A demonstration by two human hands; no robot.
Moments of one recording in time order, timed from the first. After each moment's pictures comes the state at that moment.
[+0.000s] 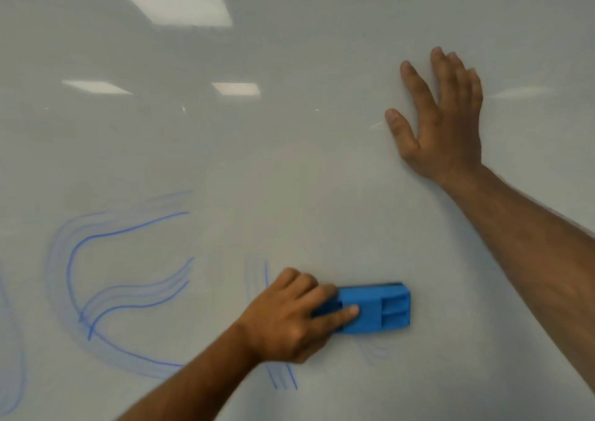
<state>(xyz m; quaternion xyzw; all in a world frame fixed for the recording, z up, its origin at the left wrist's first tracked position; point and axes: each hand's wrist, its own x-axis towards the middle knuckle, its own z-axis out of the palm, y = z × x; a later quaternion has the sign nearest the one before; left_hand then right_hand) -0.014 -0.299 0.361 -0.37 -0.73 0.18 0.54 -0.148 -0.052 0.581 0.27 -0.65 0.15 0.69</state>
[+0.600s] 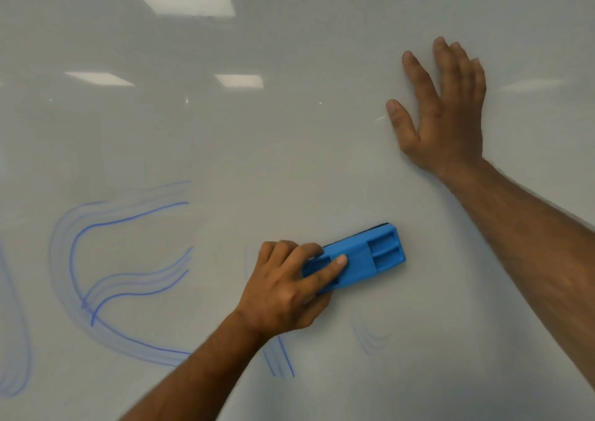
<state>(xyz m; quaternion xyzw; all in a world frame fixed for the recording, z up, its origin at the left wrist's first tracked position) -0.018 -0.290 0.373 -0.26 -0.71 0.10 0.65 -0.147 -0.050 0.580 0.26 -0.66 0.15 0.69</state>
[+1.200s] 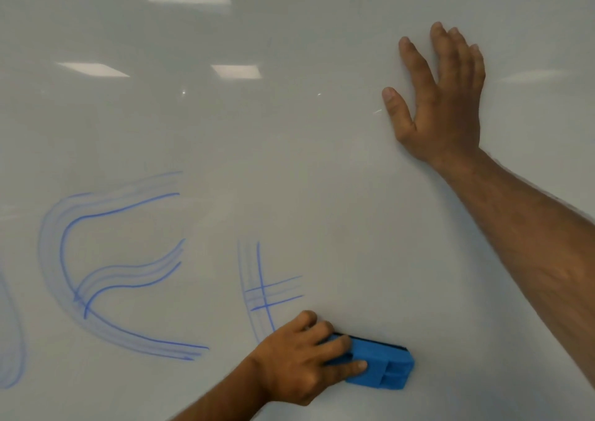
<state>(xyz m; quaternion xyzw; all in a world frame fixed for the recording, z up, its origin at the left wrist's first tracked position) -0.018 -0.273 0.275 -0.42 -0.76 0.16 0.47 -0.145 -0.051 0.578 0.26 -0.66 0.15 0.69</state>
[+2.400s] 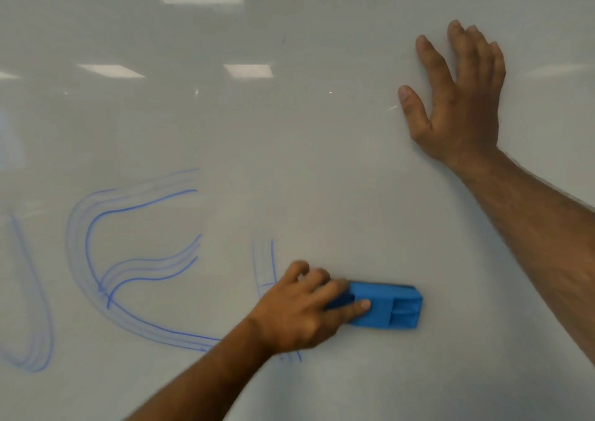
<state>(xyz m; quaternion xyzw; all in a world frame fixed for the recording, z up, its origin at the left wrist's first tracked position) -0.013 -0.283 0.337 -0.33 -0.72 0.20 0.58 -0.145 -0.050 0.575 0.26 -0.66 0.16 0.69</state>
